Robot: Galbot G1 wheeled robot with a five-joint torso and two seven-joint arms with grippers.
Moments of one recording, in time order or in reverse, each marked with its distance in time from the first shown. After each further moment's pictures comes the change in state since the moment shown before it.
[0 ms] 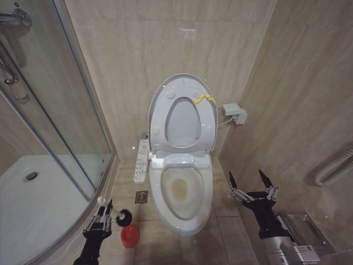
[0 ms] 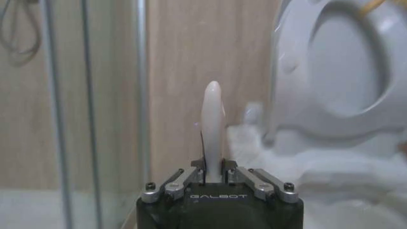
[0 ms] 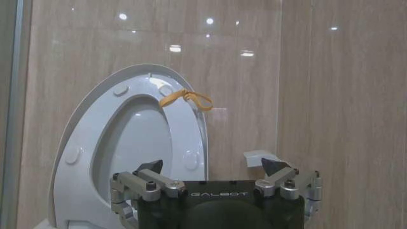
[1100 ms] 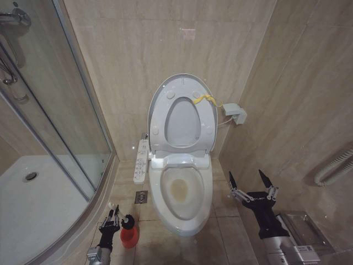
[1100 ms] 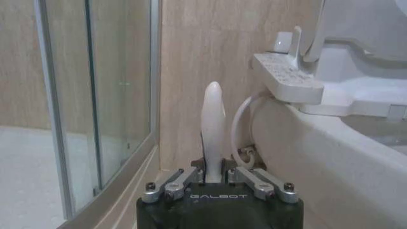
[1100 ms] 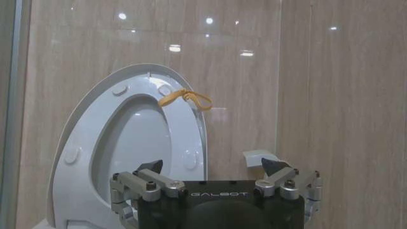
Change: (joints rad) left arm -0.387 -0.101 0.107 0.596 -0.075 -0.121 0.119; right arm 0.000 0.000 0.000 0.000 0.000 0.000 0.000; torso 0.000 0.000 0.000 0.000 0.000
